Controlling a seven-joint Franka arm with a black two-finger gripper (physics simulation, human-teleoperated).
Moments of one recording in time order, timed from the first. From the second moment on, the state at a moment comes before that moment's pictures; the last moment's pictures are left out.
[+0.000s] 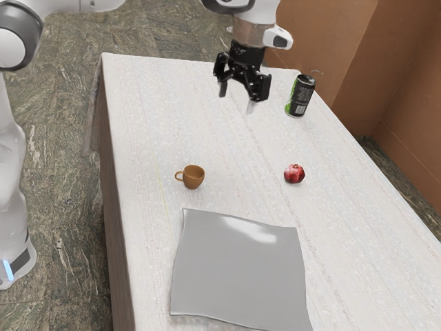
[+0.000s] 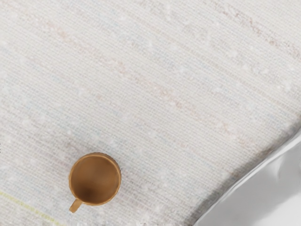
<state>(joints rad) -0.08 -0.10 0.09 -1.57 -0.06 1.49 -0.54</state>
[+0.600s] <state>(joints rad) -0.19 0.25 0.08 -1.08 0.08 1.46 -0.52</state>
